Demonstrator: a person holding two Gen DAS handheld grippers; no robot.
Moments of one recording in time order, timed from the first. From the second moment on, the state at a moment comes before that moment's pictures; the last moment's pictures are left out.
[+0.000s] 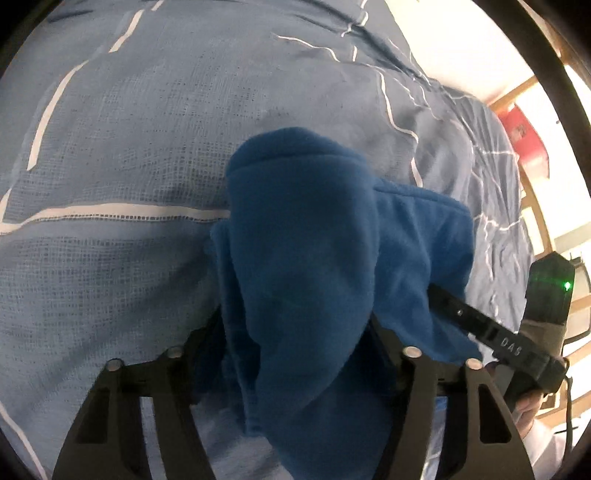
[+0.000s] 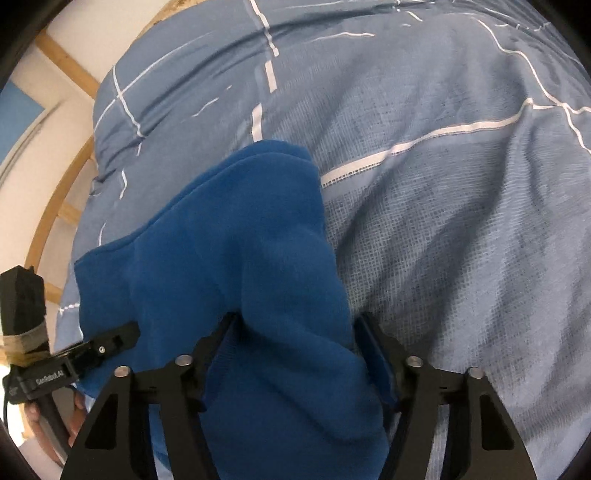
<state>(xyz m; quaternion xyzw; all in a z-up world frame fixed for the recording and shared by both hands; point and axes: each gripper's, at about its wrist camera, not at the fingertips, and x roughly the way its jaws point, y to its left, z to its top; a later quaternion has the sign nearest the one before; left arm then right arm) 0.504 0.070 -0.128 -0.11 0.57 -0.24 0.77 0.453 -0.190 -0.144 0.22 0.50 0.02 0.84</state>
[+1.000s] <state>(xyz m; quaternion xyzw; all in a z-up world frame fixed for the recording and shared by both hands) 0.441 0.247 -0.058 -0.08 0.56 -0.20 0.80 0.408 -0.002 -0.048 0.16 0.47 0.09 0.86</state>
